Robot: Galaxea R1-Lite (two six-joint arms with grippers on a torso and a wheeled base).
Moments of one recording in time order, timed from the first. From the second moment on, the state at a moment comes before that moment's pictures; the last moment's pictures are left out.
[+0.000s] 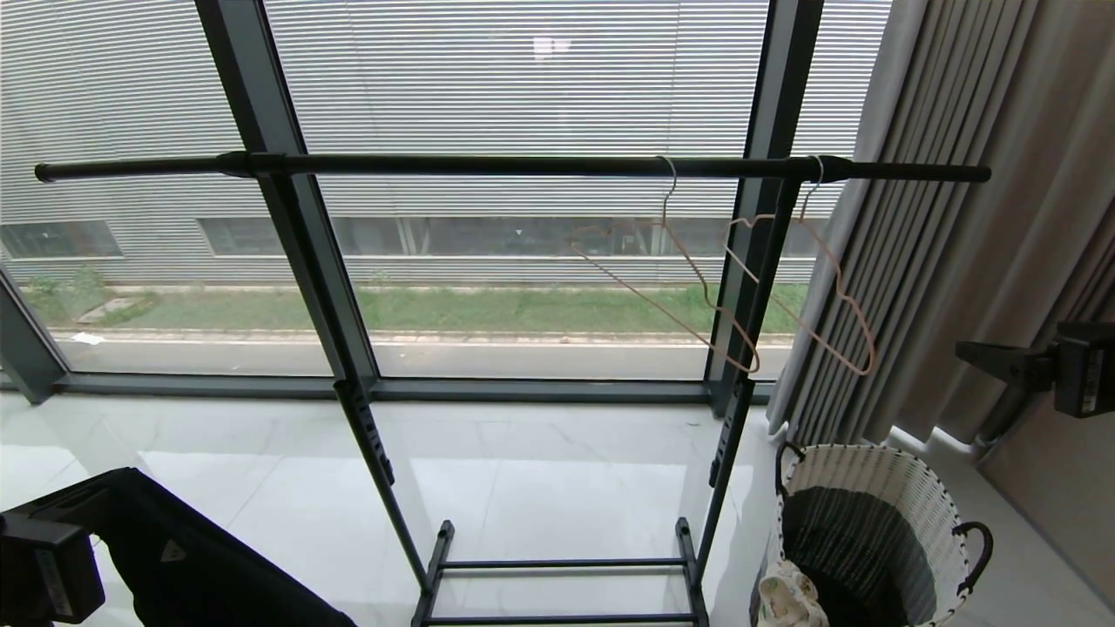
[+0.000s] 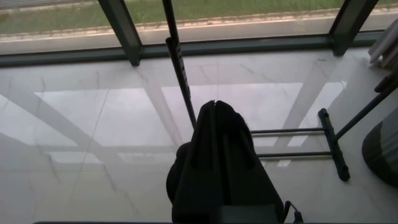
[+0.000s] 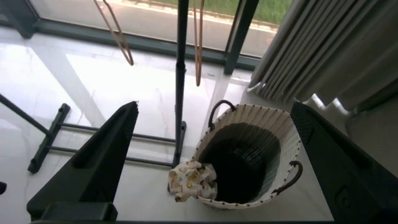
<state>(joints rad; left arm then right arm) 0.05 0.86 -0.38 -0.16 -0.04 0.15 0.16 1.19 -0.79 -0.12 0.03 -0.04</state>
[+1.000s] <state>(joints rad) 0.05 0.85 -0.39 -0.16 -0.04 0.15 0.16 1.25 -0.81 -0.12 0.03 -0.05</state>
